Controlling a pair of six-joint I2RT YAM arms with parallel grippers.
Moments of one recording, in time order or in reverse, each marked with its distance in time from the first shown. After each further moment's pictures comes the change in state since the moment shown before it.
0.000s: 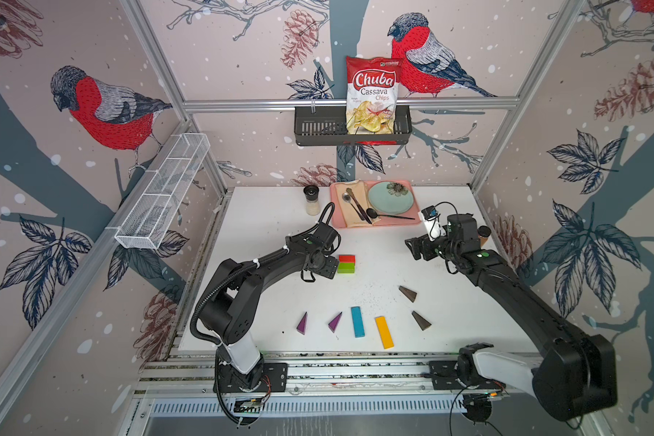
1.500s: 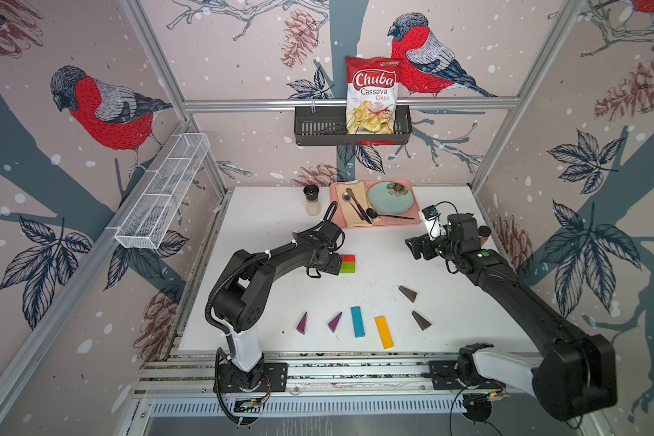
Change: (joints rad) left arm 0.005 0.098 0.072 0.011 0.022 -0.071; right arm 0.000 0.001 0.003 0.000 0.008 0.000
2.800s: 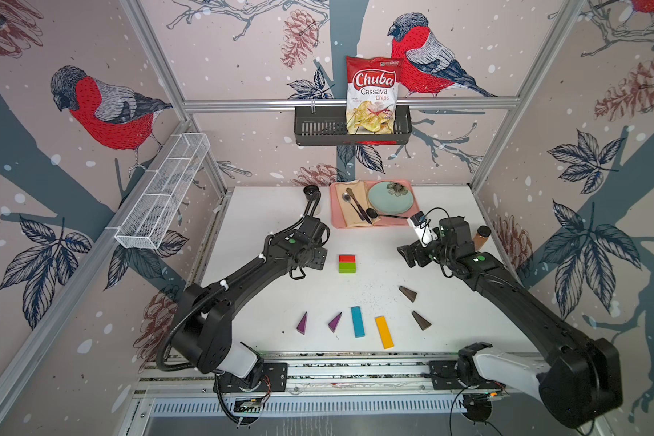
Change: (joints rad) left arm 0.032 -0.377 -0.115 -0.138 -0.128 0.024; right arm 0.110 -0.040 -0.014 -0.052 -0.021 -0.081
